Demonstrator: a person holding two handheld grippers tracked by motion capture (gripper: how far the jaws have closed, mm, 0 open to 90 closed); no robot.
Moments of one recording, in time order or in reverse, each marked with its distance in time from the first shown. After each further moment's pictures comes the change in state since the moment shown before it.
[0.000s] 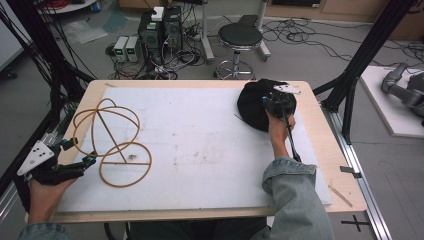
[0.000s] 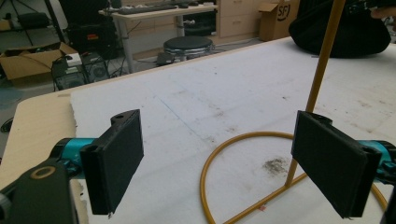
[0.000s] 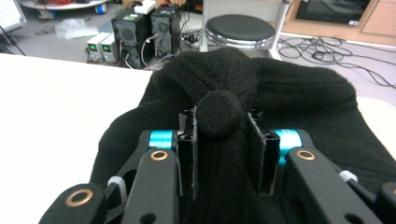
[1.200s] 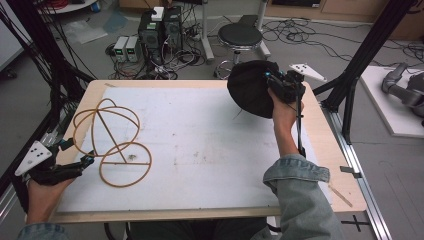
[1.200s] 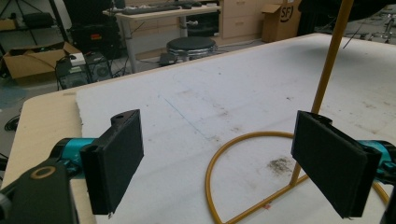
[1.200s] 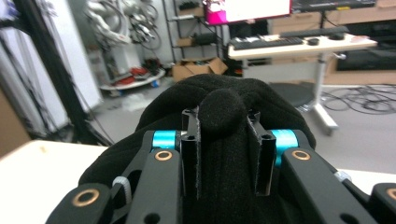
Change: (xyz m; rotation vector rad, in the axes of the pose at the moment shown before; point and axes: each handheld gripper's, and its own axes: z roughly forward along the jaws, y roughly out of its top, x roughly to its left) left arm 0.004 -0.001 -0.003 -0.002 0.013 -0.005; right arm 0.019 0.082 -0.080 -0.250 0.202 0.146
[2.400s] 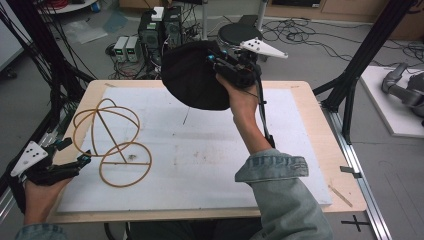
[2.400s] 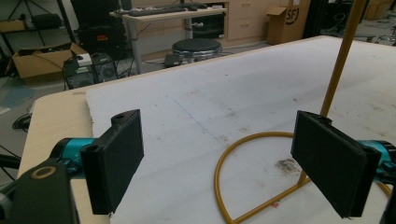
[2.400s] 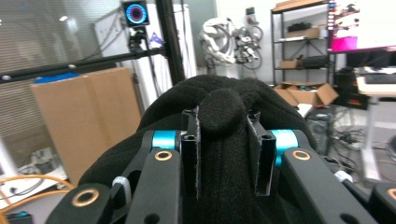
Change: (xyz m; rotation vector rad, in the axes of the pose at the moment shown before) left arm 0.004 0.000 -0.004 -0.013 0.018 -0.009; right arm 0.145 0.056 0.001 -0.054 0.442 -0.002
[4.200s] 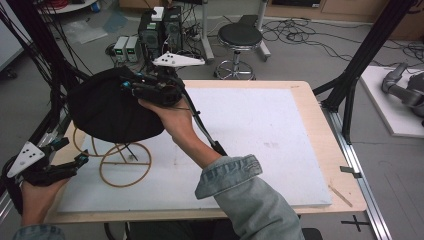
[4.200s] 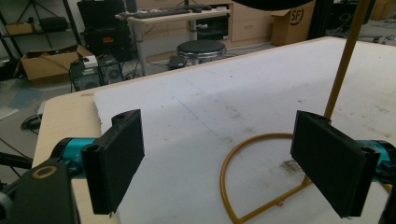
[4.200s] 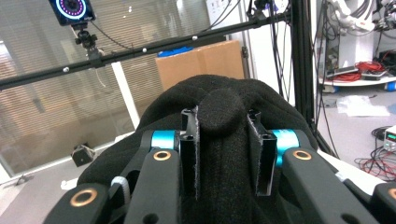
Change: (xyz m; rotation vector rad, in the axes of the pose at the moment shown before) left arm 0.002 0.001 -0.005 0.000 0.020 0.009; right arm 0.127 -0.037 0.082 0.134 0.421 0.042
